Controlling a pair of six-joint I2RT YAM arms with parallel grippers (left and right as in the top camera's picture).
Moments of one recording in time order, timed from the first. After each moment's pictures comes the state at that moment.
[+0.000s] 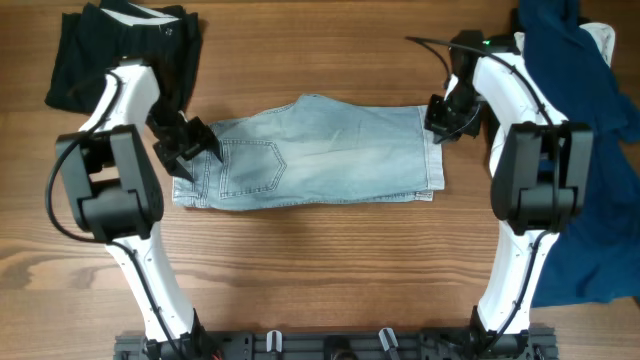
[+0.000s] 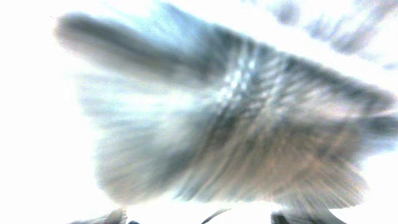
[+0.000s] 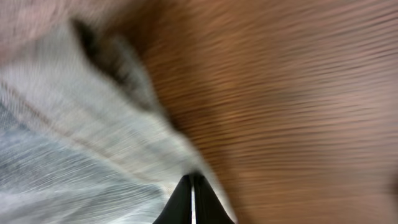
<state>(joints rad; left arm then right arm) 0.14 2.25 1.72 -1.36 0.24 -0.42 0.02 2.25 1.78 -1.19 -0.08 0.33</state>
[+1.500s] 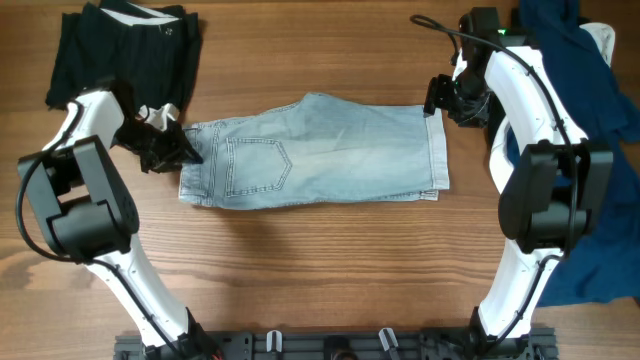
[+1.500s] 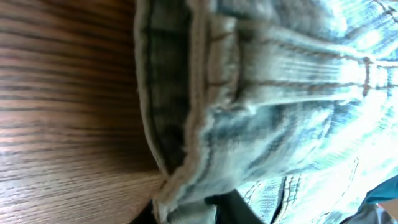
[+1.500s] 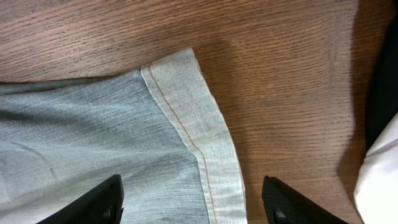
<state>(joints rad) 0.28 2.17 1.51 -1.08 0.48 0.05 0.04 2.13 1.79 -1.16 -0.07 0.28</state>
